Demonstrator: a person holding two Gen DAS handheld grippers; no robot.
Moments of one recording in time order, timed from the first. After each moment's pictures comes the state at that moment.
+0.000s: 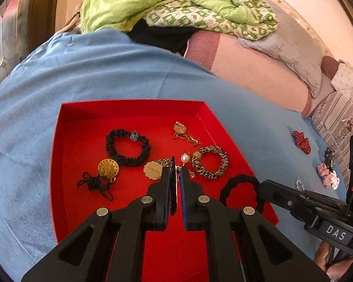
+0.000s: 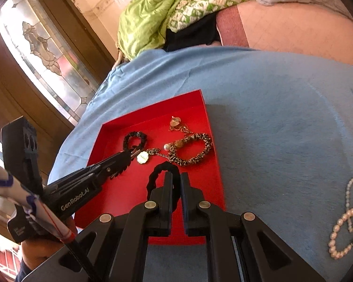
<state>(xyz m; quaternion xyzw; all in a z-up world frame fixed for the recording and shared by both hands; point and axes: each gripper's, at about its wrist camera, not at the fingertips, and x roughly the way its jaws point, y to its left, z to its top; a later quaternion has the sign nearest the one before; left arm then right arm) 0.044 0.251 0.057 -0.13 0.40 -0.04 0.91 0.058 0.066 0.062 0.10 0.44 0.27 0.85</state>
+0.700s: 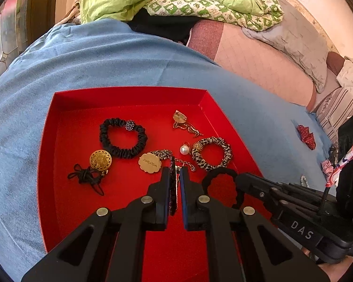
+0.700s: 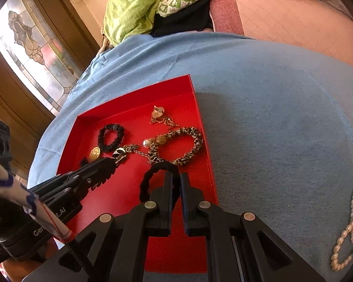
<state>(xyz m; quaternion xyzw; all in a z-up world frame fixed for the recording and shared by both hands) 0.054 0.242 0.047 -0.13 0.42 -0.04 0.90 0.081 0.084 0.036 0.06 0.47 0.24 0.85</state>
